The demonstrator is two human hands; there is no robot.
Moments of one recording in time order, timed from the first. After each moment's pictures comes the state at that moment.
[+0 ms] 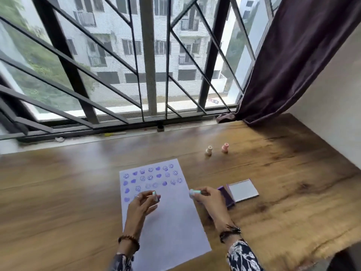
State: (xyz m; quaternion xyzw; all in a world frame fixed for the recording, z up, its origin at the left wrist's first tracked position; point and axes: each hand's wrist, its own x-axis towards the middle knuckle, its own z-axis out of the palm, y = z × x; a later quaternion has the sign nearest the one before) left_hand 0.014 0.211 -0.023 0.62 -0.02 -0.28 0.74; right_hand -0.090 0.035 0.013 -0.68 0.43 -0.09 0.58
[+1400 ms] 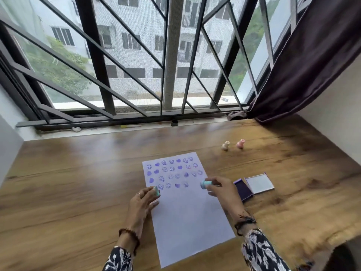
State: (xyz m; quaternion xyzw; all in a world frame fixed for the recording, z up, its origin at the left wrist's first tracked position) left_hand 0.041 0.270 -0.021 0.55 0.05 -0.33 0.77; right_hand -0.078 0.067 0.032 -0.71 0.40 -0.12 0.56
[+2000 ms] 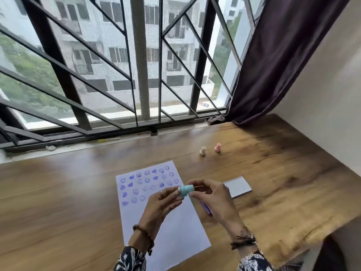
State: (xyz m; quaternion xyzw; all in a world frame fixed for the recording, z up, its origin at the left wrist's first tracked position) left_hand -0.010 0.184 0.036 0.48 -0.06 -0.43 0.76; right_hand -0.113 0.065 0.088 -0.75 0.27 -0.16 0.58
